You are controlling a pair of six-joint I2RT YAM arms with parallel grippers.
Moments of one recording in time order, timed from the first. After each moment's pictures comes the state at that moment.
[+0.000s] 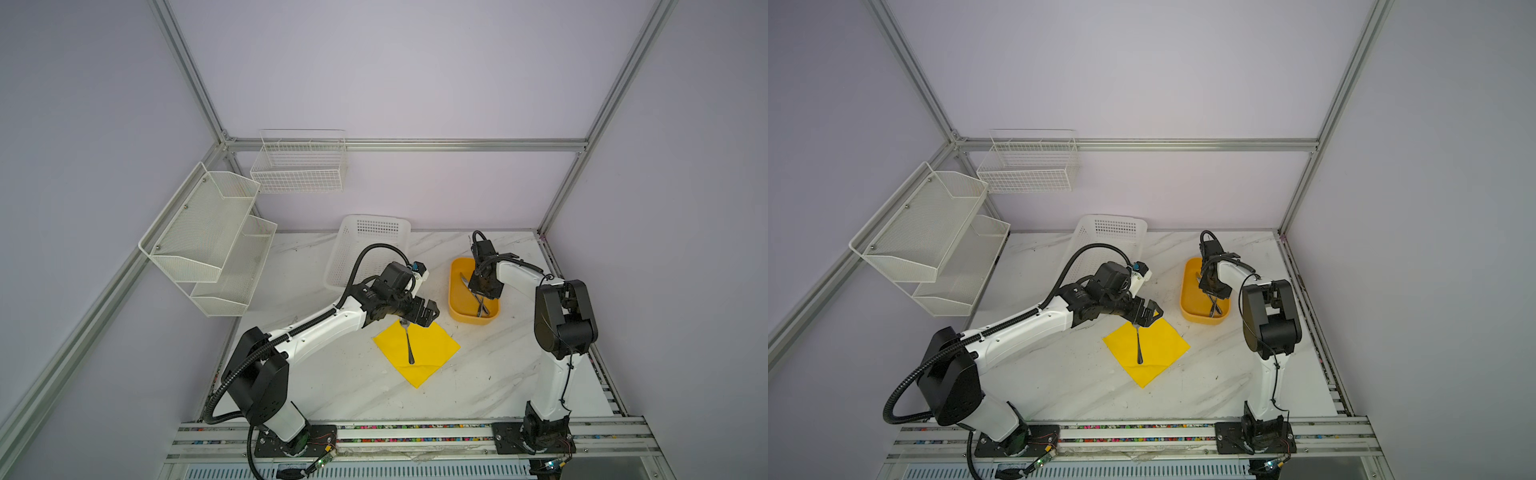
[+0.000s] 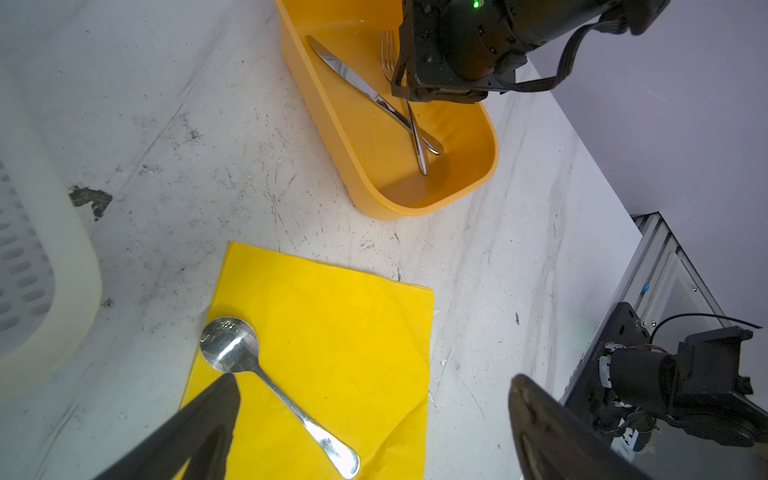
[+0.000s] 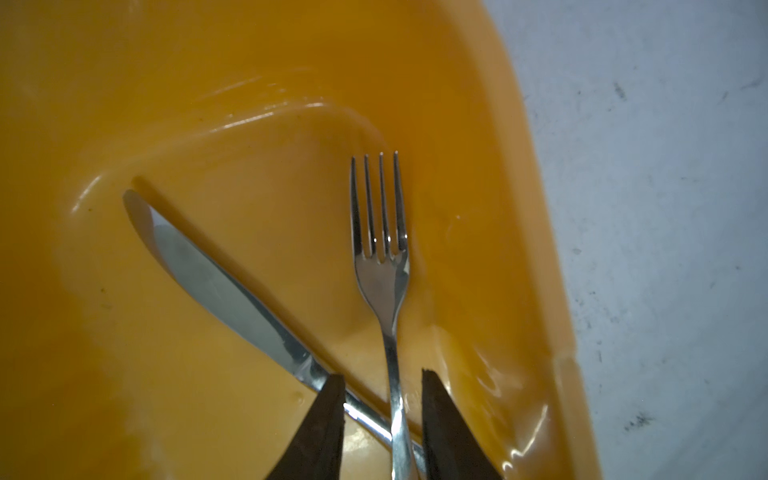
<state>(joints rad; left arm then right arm) -0.75 1.60 1.27 -0.46 0.21 -0.29 0.22 1.98 1.42 -0.71 0.22 0.64</state>
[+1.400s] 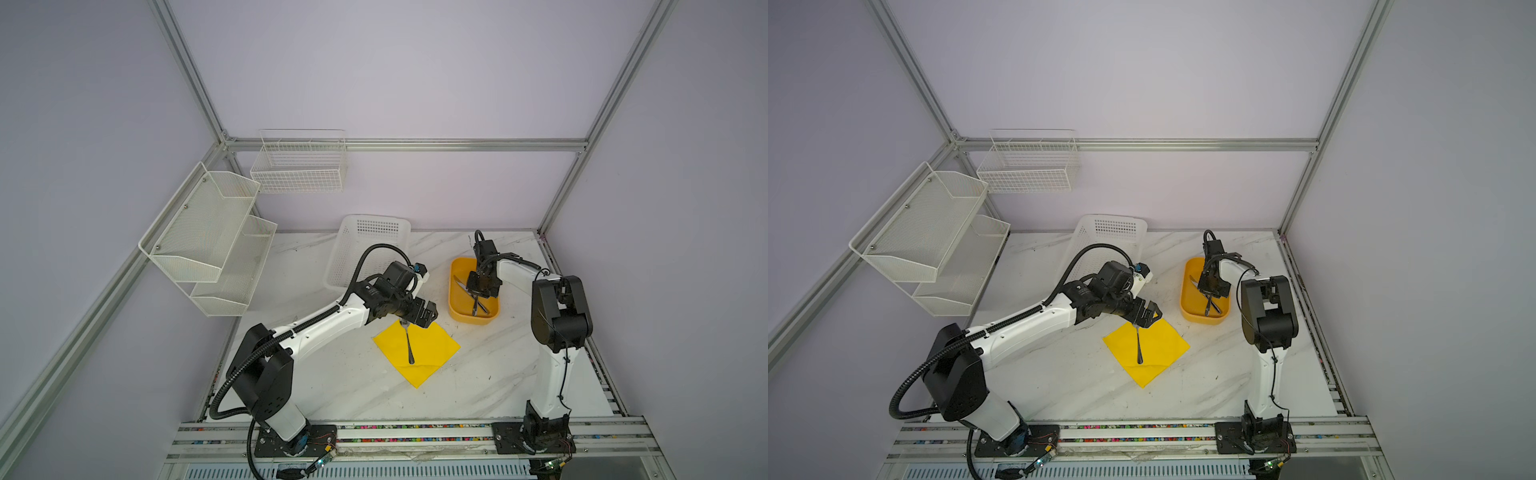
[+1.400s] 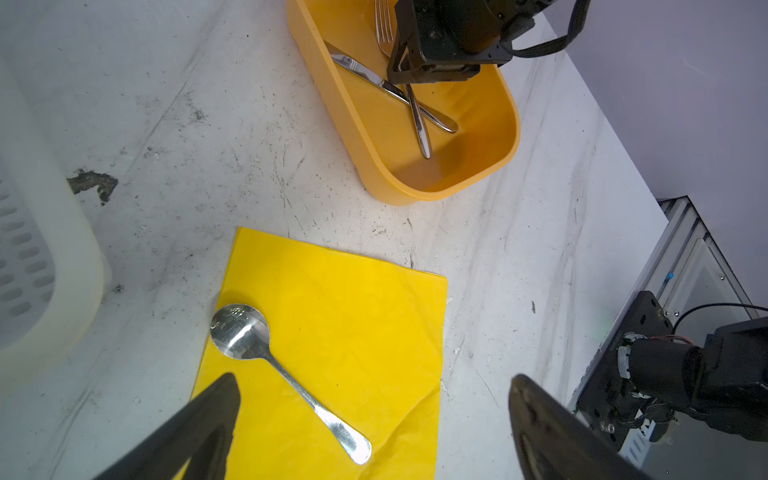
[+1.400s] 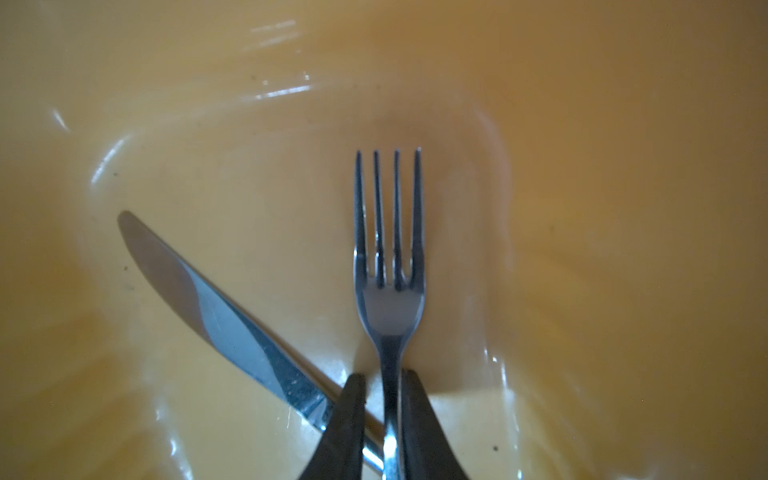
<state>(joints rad) -0.75 1.62 1.29 -0.52 0.21 -0.27 0.18 2.05 1.46 -0.69 0.02 0.50</state>
